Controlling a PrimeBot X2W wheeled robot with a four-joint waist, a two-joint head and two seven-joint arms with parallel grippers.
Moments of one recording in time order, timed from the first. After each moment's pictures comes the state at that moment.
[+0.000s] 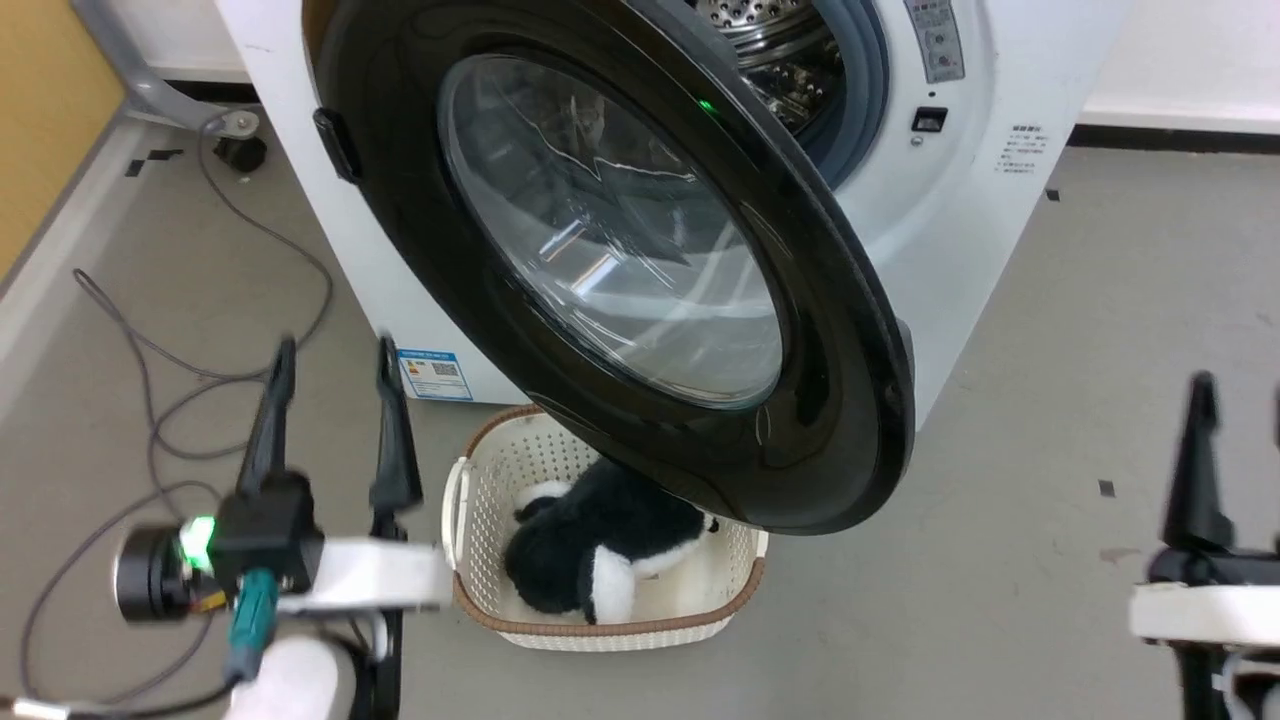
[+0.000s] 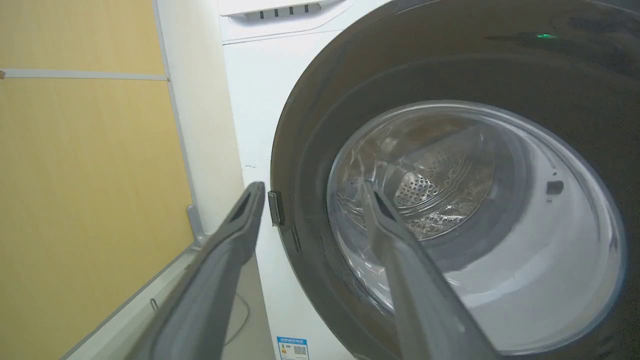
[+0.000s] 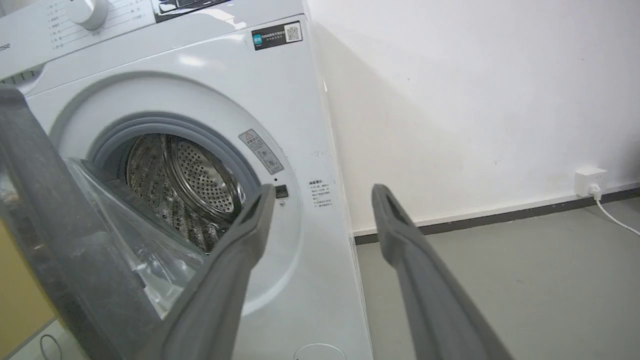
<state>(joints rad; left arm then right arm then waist) -0.21 0.28 -0.27 -0.03 -0.23 0.35 -0.26 -0.08 -0.05 -0.24 -0.02 0.27 0.13 -0.26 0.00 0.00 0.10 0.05</state>
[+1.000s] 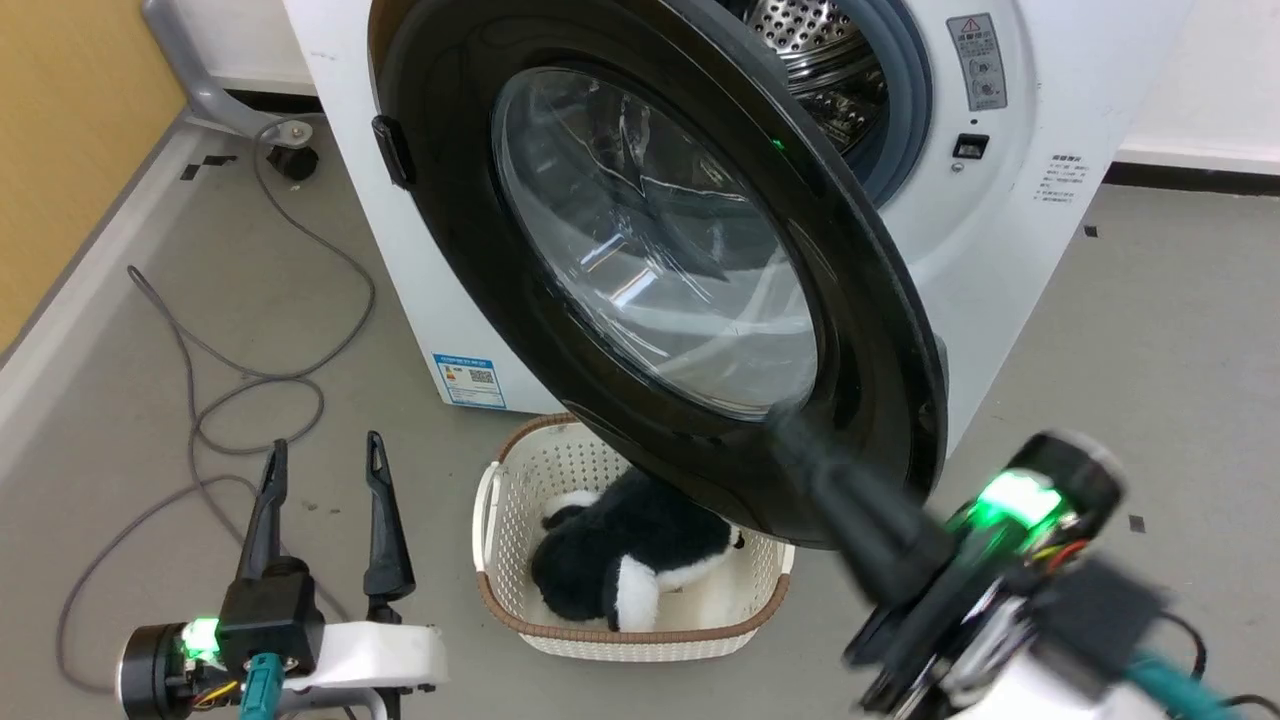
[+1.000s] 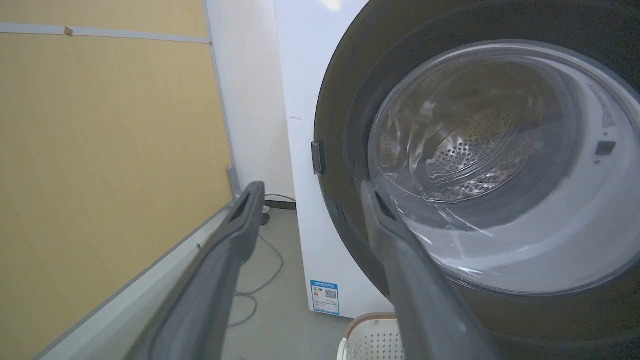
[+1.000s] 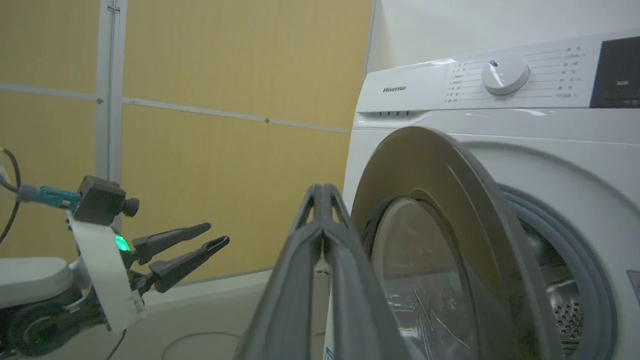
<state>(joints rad) -0.02 0.14 -0.11 -0.03 -0.09 0.26 -0.26 -0.23 -0.28 0.50 -0.28 0.29 0.13 -0.26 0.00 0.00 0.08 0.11</state>
